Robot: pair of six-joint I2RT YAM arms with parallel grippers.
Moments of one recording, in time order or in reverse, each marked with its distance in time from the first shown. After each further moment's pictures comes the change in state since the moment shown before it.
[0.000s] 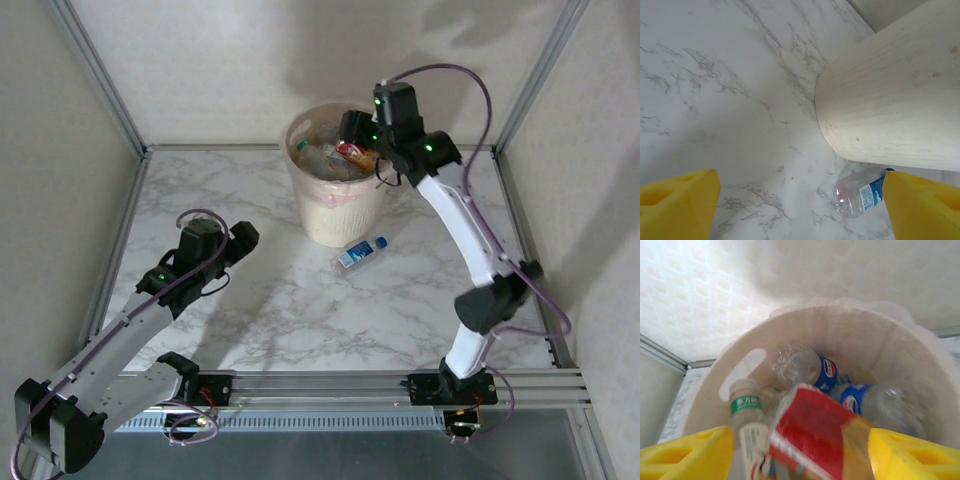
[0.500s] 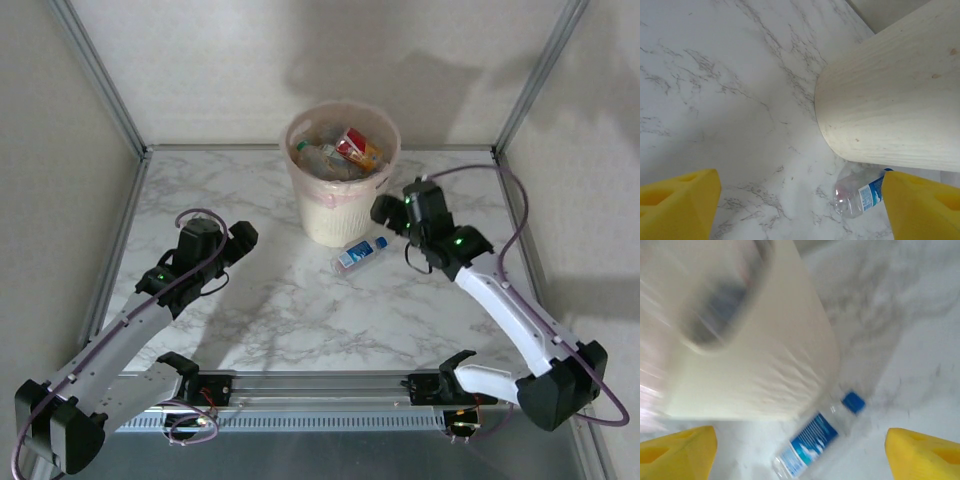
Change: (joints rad) left arm 0.009 -0.006 0.000 -0.001 0.008 0.000; right arm 0.011 -0.538 -0.974 0.216 0.038 0.254
